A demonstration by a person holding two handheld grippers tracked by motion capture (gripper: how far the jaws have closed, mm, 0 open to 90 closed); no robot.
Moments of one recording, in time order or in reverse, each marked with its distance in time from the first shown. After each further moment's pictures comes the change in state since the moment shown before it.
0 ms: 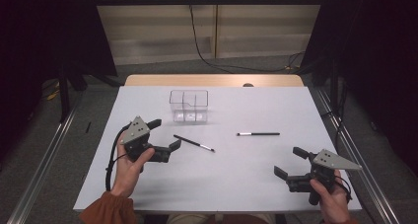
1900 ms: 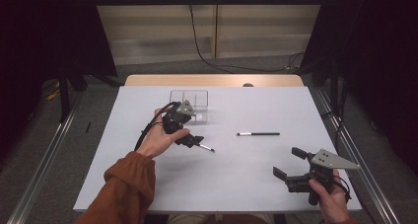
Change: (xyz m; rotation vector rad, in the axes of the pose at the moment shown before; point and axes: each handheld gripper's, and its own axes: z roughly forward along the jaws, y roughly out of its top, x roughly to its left) left arm 0.009 0.034 0.108 0.537 -0.193 0.219; right arm 0.000 -0.001 0.003 0.016 0.010 -0.003
